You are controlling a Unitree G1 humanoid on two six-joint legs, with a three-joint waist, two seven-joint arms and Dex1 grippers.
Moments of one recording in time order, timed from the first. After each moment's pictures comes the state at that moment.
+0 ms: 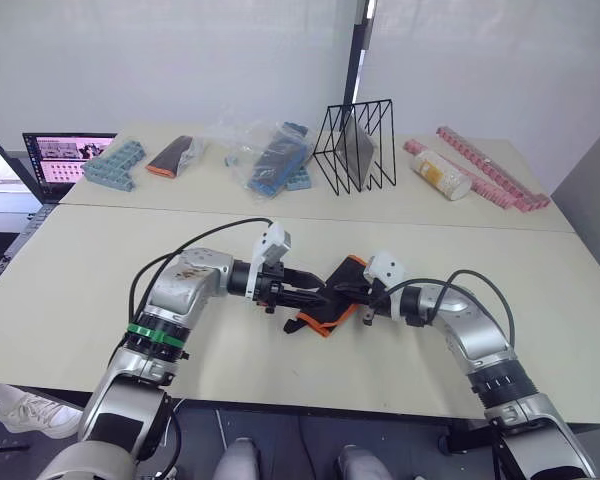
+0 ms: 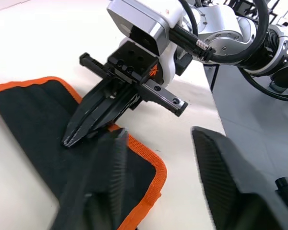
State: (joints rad) left arm -0.73 0.38 -0.23 0.29 -0.34 0.53 -1.31; right arm -0.51 -0.49 0.22 0.25 0.18 0.20 0.91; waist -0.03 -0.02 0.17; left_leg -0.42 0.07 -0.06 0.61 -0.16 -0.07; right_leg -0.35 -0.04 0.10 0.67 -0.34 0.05
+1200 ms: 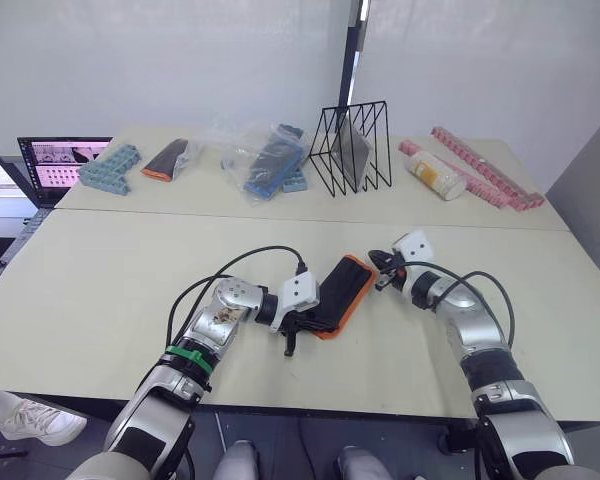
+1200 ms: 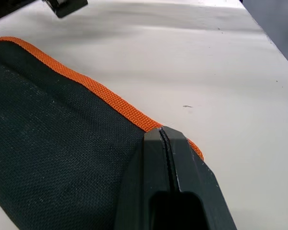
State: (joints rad) left arm -0.66 0.29 -0.35 0.47 -0.10 0.07 -1.24; right arm -0.55 -0.37 0.01 0.44 0.19 0.00 0.70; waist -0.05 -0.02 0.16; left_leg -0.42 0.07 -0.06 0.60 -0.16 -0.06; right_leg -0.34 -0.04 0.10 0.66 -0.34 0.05
